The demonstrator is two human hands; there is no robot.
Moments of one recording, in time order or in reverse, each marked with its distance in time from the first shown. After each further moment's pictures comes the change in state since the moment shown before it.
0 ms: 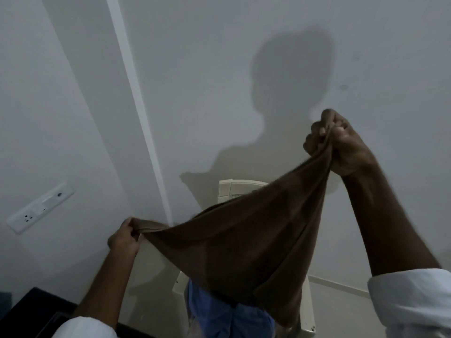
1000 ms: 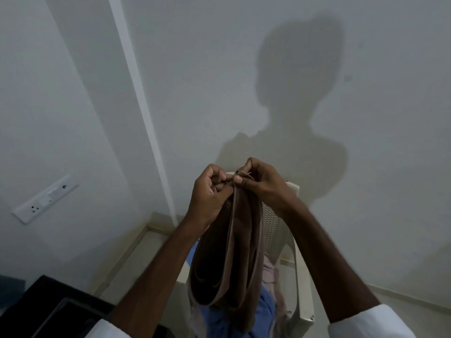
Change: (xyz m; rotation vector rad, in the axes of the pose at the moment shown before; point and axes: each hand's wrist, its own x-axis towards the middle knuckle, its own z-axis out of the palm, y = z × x) left_hand -0.199 -0.032 0.114 0.420 -0.994 0.566; right_hand -0.018 0.118 0.089 -0.328 0.244 0.214
